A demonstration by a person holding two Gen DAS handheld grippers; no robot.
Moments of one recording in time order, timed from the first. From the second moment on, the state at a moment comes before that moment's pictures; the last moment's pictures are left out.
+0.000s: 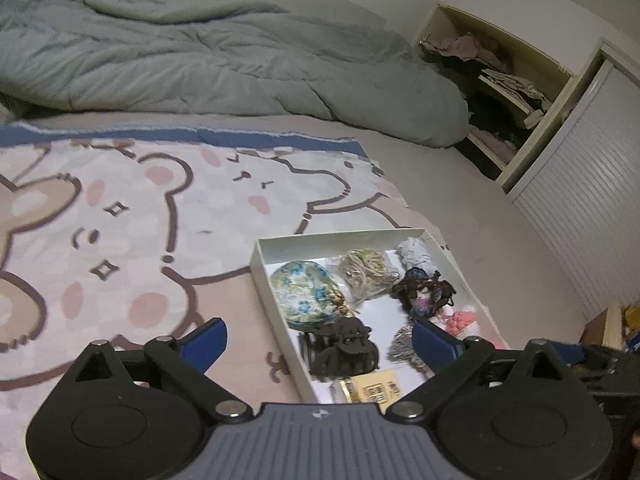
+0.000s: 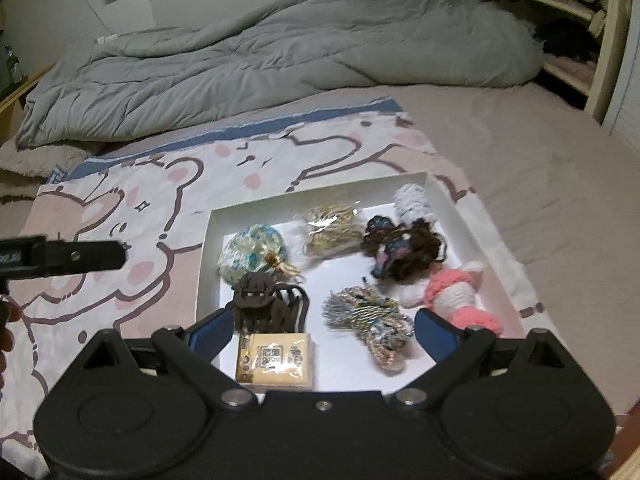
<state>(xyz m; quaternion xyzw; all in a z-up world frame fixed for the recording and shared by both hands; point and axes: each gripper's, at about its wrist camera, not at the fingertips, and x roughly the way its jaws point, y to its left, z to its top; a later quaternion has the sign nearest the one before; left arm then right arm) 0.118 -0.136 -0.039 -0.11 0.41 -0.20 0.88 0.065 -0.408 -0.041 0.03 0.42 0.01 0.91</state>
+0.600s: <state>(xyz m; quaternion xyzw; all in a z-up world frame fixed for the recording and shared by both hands) 0.063 -0.129 -0.012 0.00 0.38 -0.16 0.91 0.011 -0.405 -0.014 0.03 0.34 -0.03 0.94</state>
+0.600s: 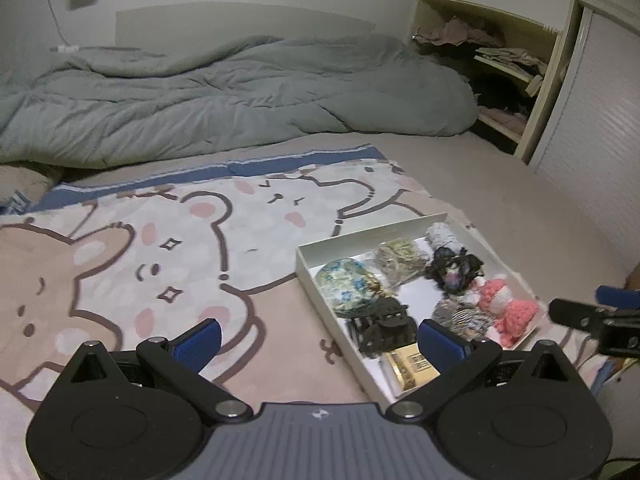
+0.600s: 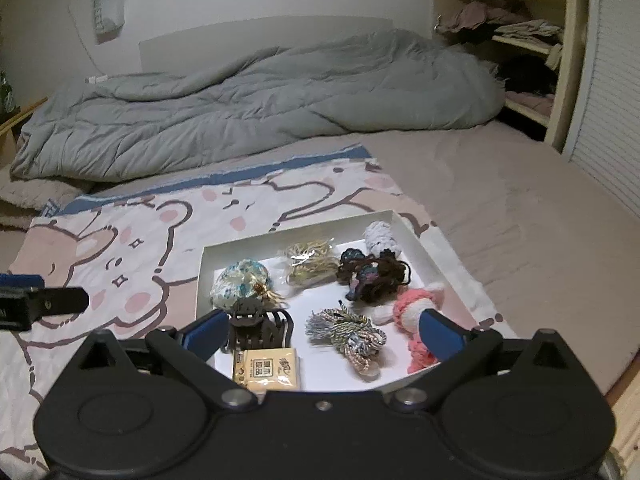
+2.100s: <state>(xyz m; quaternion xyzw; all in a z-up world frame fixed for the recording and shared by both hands) 0.028 -0.132 -0.019 0.05 0.38 -0.13 0.91 -0.033 -0.396 -0.024 0.04 0.36 -0.08 0.93</state>
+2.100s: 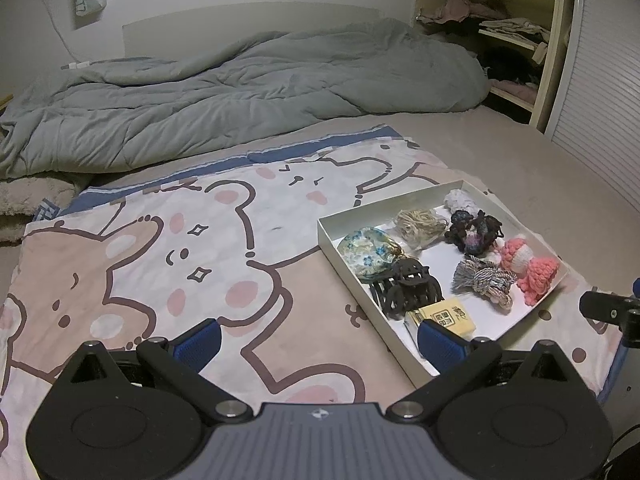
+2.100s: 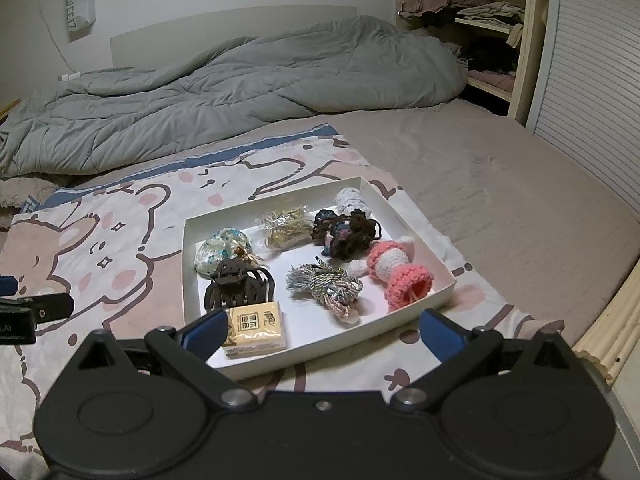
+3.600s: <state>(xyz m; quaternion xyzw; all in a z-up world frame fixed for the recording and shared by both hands) 0.029 -0.137 -0.024 0.05 0.39 -0.14 0.91 -0.033 -0.396 -0.026 0.04 0.37 -0.08 0.92</state>
